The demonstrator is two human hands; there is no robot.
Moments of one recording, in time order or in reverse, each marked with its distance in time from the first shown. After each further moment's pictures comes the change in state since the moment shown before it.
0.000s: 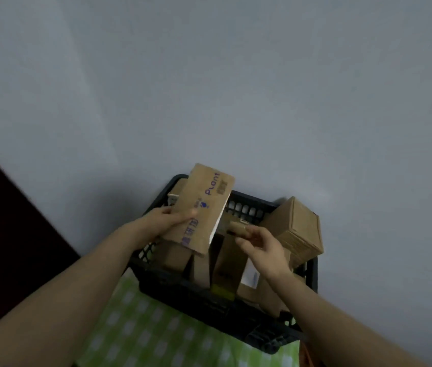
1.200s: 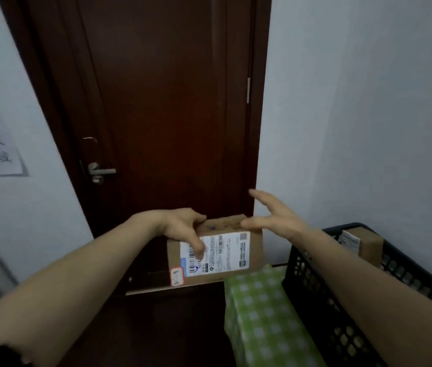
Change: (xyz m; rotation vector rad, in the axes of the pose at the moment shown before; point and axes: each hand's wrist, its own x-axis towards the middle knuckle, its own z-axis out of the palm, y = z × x) left_hand -0.449 -0.074 0.025 0.475 0.523 -0.298; right_hand -0.209 -0.166 0.109 -0.349 -1.035 -0.778
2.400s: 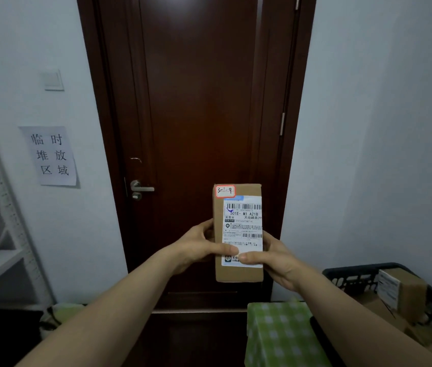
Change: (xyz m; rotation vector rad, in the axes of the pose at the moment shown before) left_hand -0.050 -0.037 0.027 -0.910 0.437 0.219; right_hand 0.010 -0.024 0.084 0.689 -0.183 0.033
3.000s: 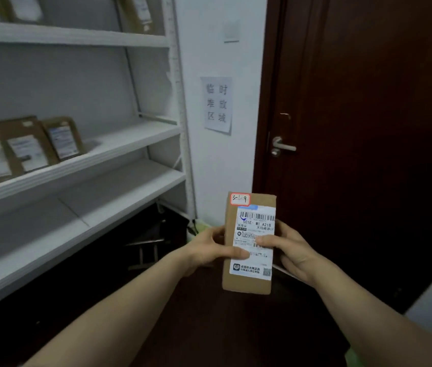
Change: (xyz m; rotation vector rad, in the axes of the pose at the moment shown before) left_hand -0.193 -0.105 -0.104 -0.047 0.524 -0.339; right_hand 0.032 0.061 0.209 0.026 -0.513 0.164
